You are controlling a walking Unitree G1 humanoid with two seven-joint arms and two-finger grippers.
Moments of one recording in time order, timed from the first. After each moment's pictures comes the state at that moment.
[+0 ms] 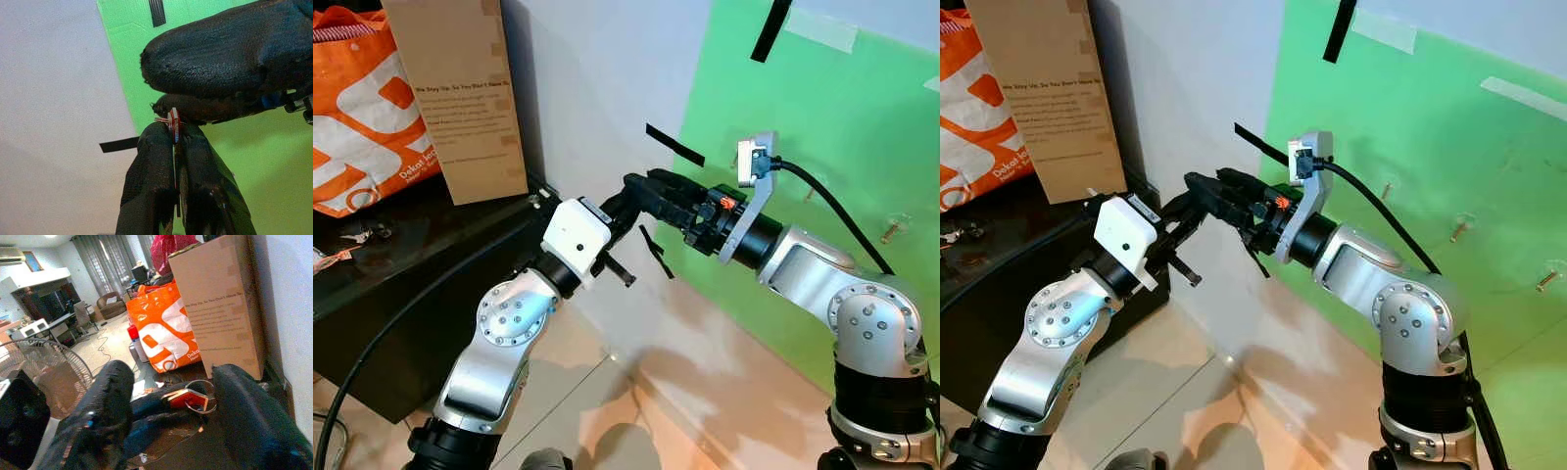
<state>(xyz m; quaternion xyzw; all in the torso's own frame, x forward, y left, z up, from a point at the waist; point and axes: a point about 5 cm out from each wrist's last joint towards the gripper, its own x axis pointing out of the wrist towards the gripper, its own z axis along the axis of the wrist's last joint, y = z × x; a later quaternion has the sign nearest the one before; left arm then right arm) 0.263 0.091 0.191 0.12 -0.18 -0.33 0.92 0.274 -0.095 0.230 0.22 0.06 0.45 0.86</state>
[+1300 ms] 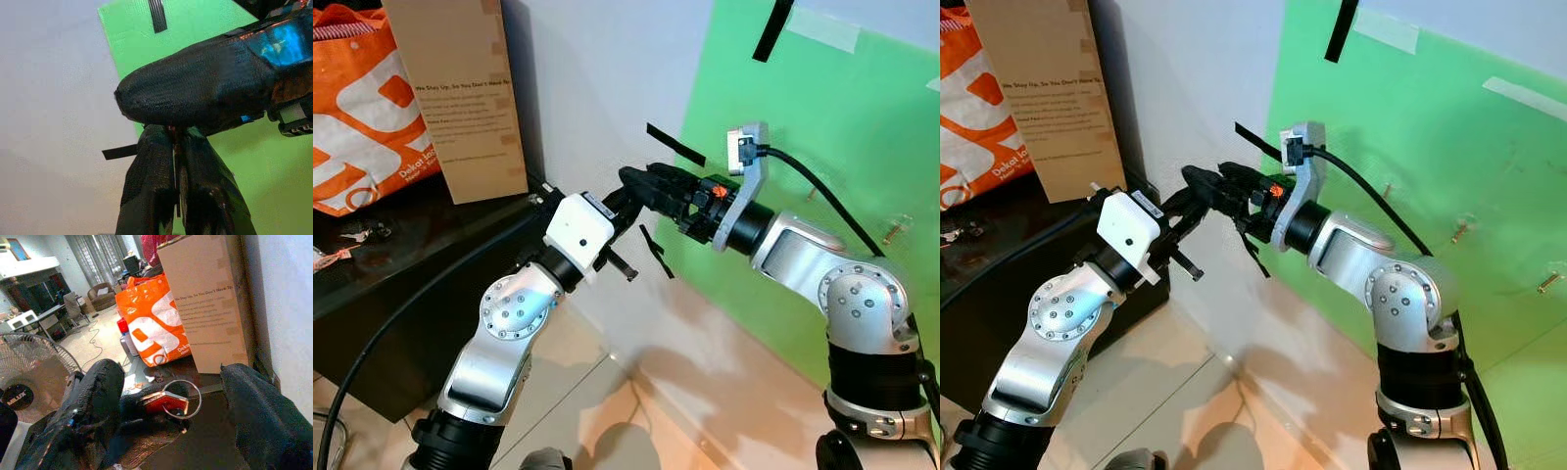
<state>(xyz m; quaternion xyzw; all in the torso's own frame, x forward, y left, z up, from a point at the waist) 0.267 0.089 0.195 0.13 -0.19 -0.33 0.92 0.289 -0.092 0.231 0.21 0.08 0.44 0.87</state>
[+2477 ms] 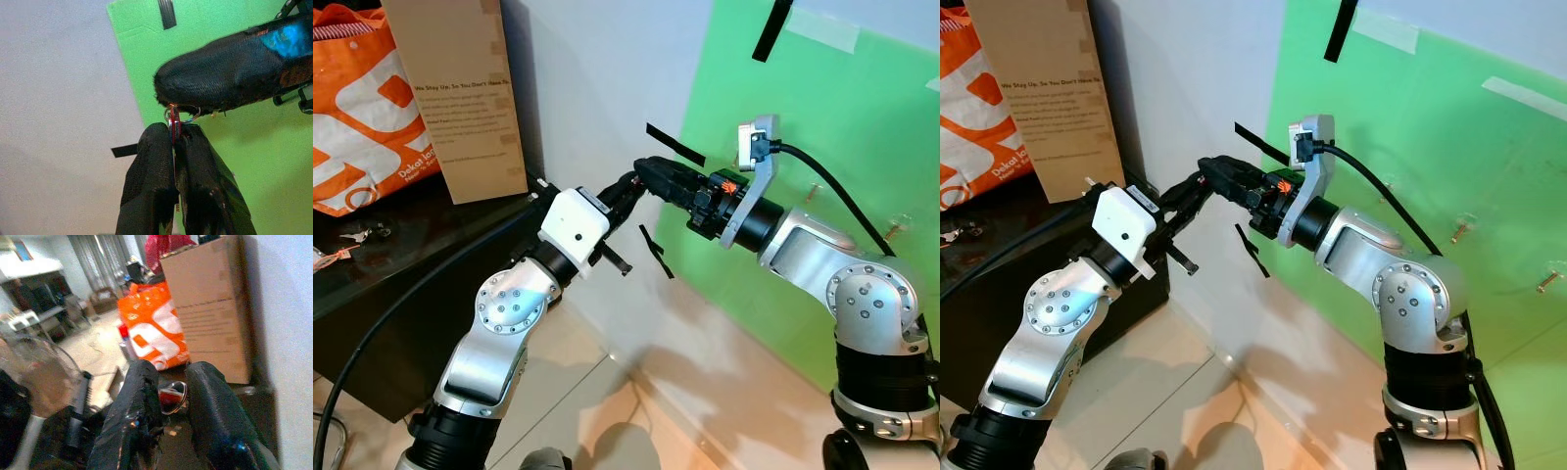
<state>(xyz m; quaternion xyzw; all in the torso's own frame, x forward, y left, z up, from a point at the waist) 0.272 0.094 0.196 0.14 -0.19 -0.32 0.92 0.289 -0.100 0.237 0.18 0.05 0.44 0.88</state>
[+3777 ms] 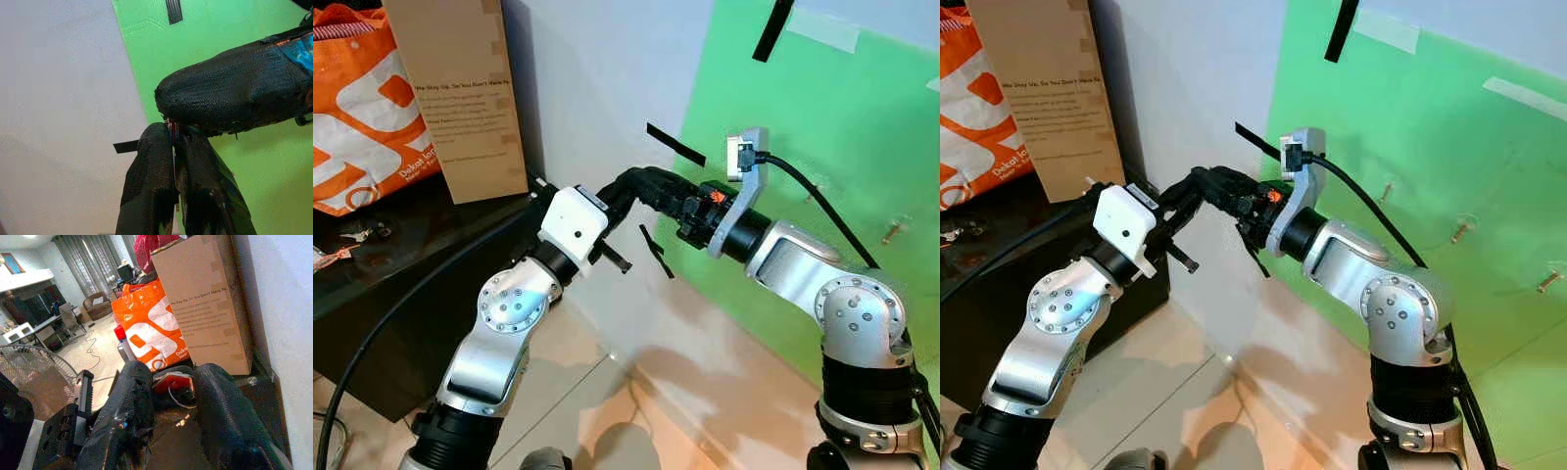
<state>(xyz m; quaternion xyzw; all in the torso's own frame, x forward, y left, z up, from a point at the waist) 0.274 0.094 0.194 0.13 -0.19 -0.31 0.92 0.282 -0.088 0.228 0.23 0.08 0.42 0.87</state>
